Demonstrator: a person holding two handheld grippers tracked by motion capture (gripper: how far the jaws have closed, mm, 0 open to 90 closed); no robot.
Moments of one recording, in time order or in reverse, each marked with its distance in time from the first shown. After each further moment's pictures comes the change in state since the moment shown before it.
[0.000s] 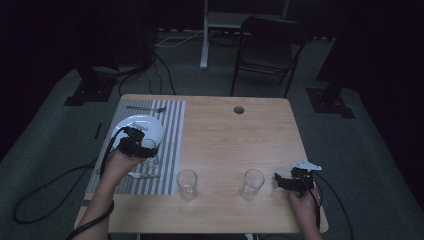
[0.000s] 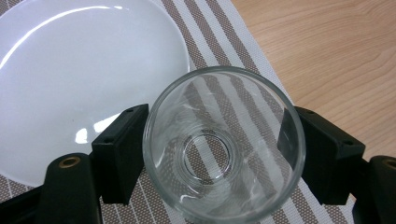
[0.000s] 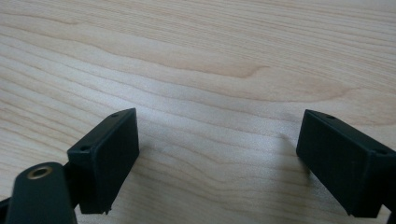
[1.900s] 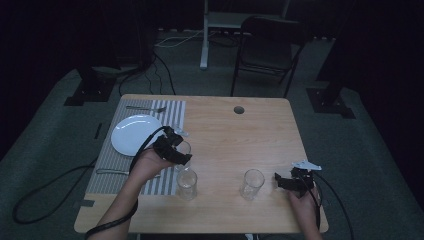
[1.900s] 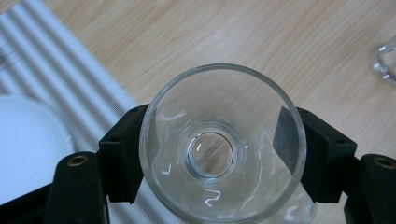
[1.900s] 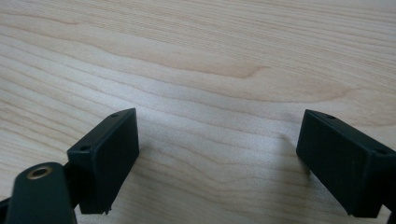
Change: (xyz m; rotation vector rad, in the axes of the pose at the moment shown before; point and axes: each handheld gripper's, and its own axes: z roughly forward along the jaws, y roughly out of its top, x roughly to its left) left arm -0.102 0.041 -0.013 -0.009 -0.101 0.322; right arm 0.000 0.000 0.000 0.000 0.002 -0.002
